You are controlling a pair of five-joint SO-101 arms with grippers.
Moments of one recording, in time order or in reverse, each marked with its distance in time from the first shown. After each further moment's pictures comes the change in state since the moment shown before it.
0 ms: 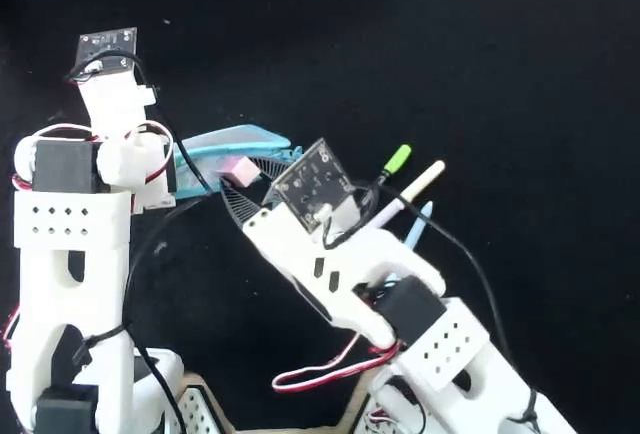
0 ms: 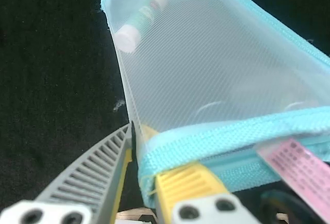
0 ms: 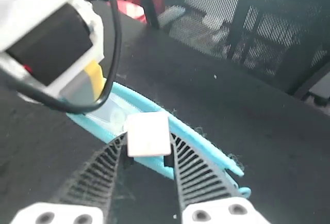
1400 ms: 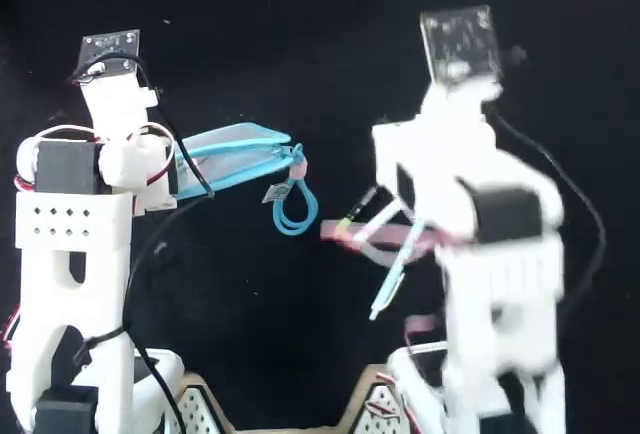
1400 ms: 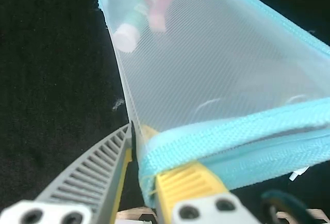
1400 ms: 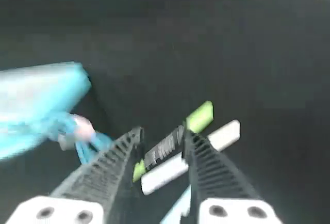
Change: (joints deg) left arm 0.4 -0.1 0.8 0.0 0.0; right arm 33.7 24.5 -44.3 47.2 -5.4
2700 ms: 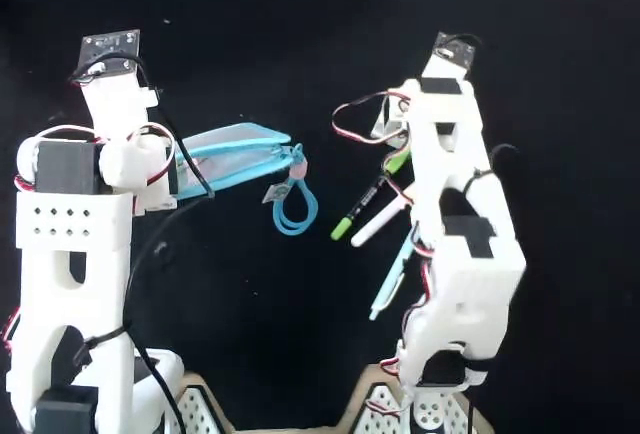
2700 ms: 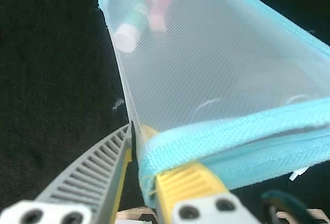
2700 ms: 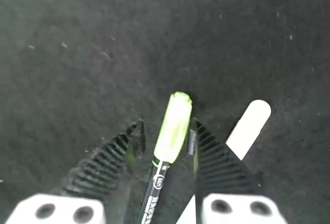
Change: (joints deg) left arm 0.0 0.0 0.1 0.0 0.0; right arm 8.8 62.5 -16.1 -16.0 -25.0
